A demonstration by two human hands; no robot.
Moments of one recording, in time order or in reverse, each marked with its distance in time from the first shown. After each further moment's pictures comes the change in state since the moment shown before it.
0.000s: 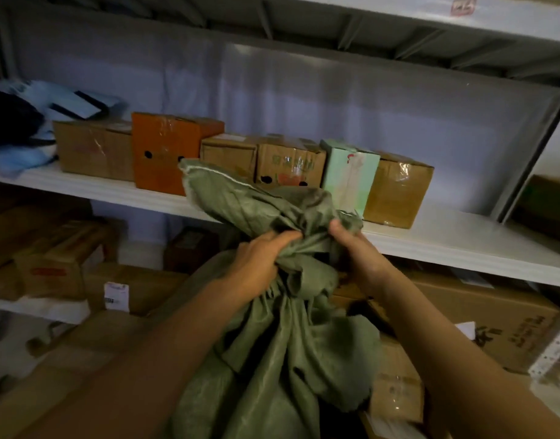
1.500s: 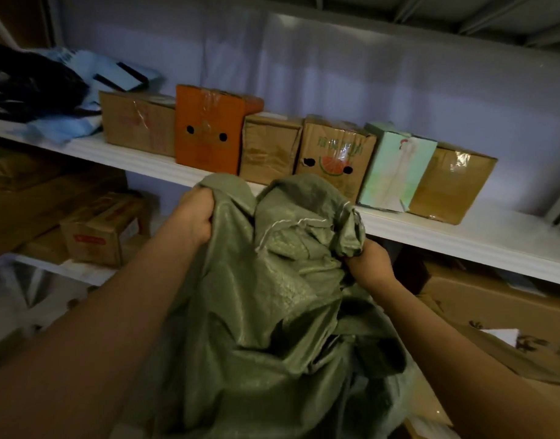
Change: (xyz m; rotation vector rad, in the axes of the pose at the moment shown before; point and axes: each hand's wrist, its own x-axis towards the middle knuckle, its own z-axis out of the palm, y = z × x) left_hand -0.010 -0.087 -0.088 -1.045 0.479 -0.852; right_hand 0.024 0.040 0.051 -0.914 0.245 -0.178
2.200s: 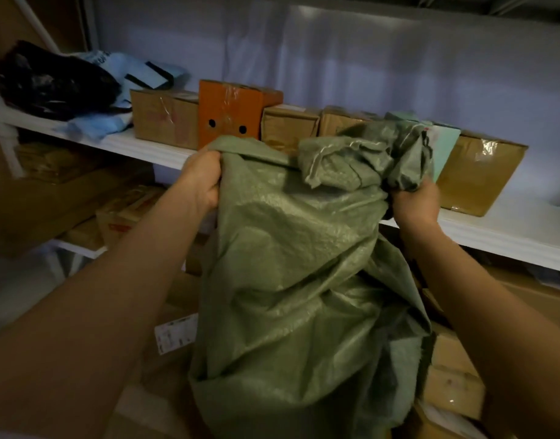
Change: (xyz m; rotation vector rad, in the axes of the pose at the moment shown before) left_hand -0.011 0.032 -0.018 -0.304 -0.104 0.024; right_hand 0.026 -0.032 -0.052 0.416 0.400 0.061
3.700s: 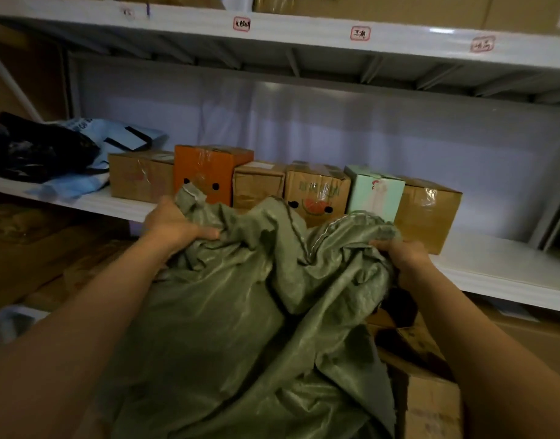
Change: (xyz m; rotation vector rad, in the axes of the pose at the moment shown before) left_hand -0.011 0.021 -0.006 1.064 0.201 0.235; right_hand 0.013 0.004 -0.059 0.313 -0.157 0.501
